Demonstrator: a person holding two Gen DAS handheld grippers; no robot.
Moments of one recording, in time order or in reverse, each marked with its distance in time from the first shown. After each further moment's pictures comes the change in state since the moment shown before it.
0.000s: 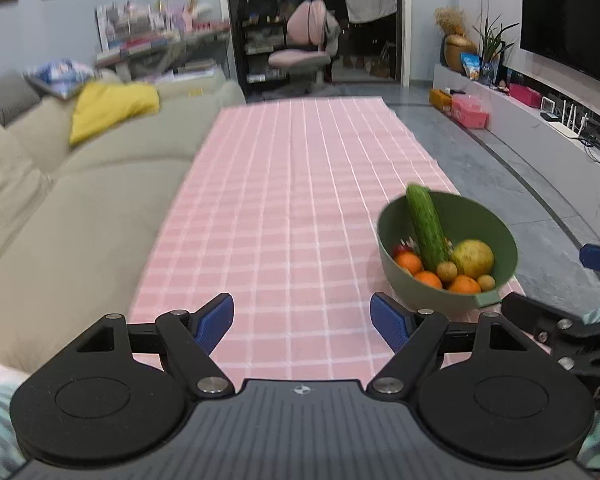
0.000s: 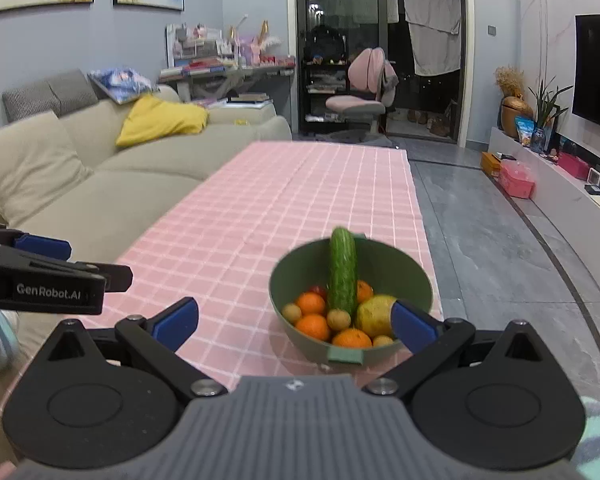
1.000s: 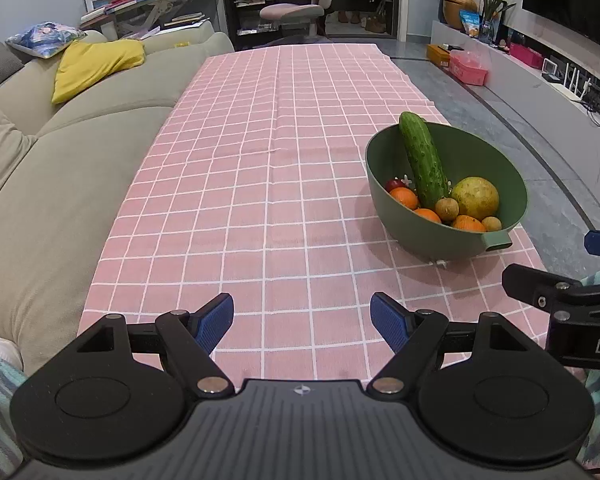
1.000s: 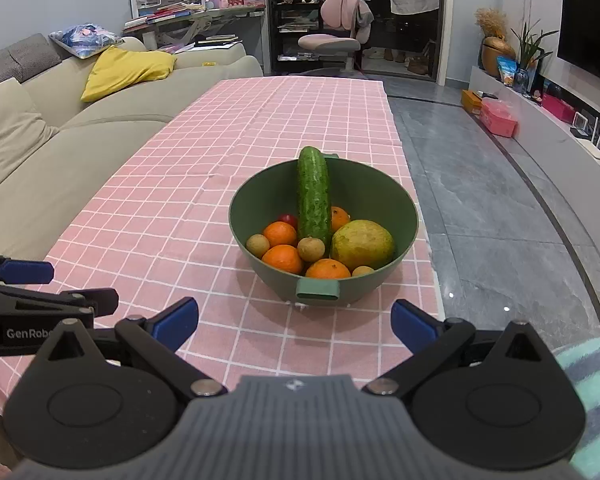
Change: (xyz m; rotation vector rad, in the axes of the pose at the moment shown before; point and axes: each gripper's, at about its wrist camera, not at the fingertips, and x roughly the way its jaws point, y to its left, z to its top) left arm 0.035 -0.013 -0.029 0.016 0.123 -0.006; right arm 0.042 -0.017 -0.023 0.062 0.180 -0.057
